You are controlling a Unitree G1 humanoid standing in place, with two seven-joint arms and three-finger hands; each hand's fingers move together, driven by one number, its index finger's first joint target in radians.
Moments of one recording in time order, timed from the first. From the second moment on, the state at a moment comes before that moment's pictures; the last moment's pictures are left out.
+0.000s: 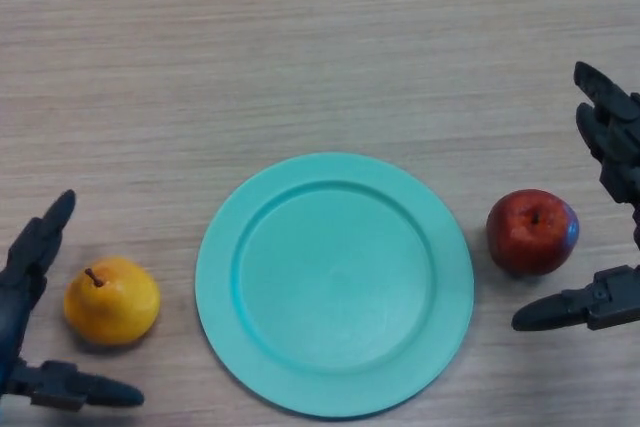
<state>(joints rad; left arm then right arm) 0.02 0.32 0.25 0.31 0.08 -0.40 -0.20 0.04 -0.24 -0.14 -0.42 0.04 0.11 0.27</state>
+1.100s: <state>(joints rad) -0.10 0.42 0.20 0.51 0.31 -0.61 0.18 0.08 -0.24 -0.14 -0.48 0.09 0.16 0.27</state>
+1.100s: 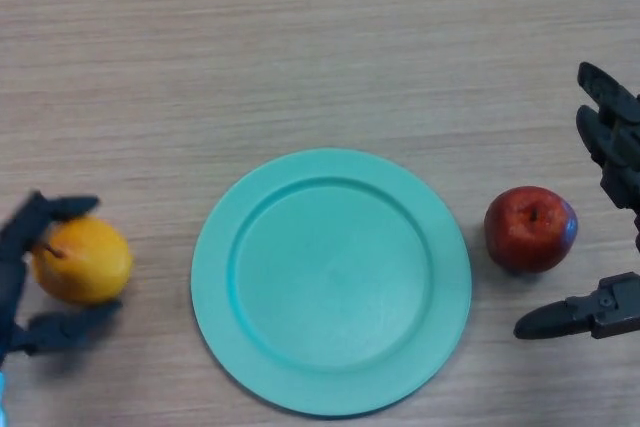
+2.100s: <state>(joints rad) -0.16 0.20 -0.10 0.12 0.28 -0.26 -0.23 0.09 -0.24 -0.16 -0.53 0.08 0.18 0.27</state>
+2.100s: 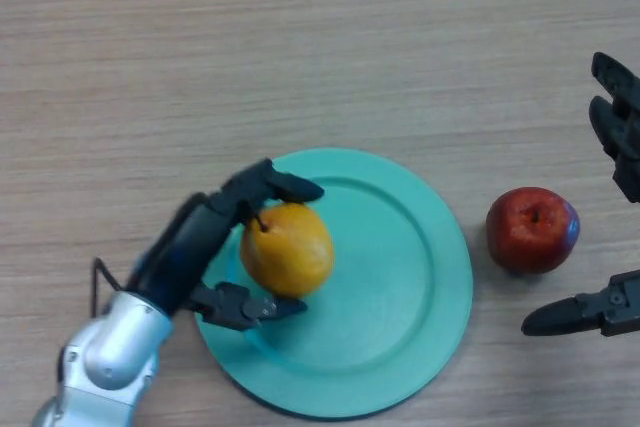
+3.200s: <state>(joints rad) -0.26 0.18 -0.16 0.31 0.37 -0.19 -0.04 0.10 -0.23 -0.18 -0.51 0.08 0.18 0.27</state>
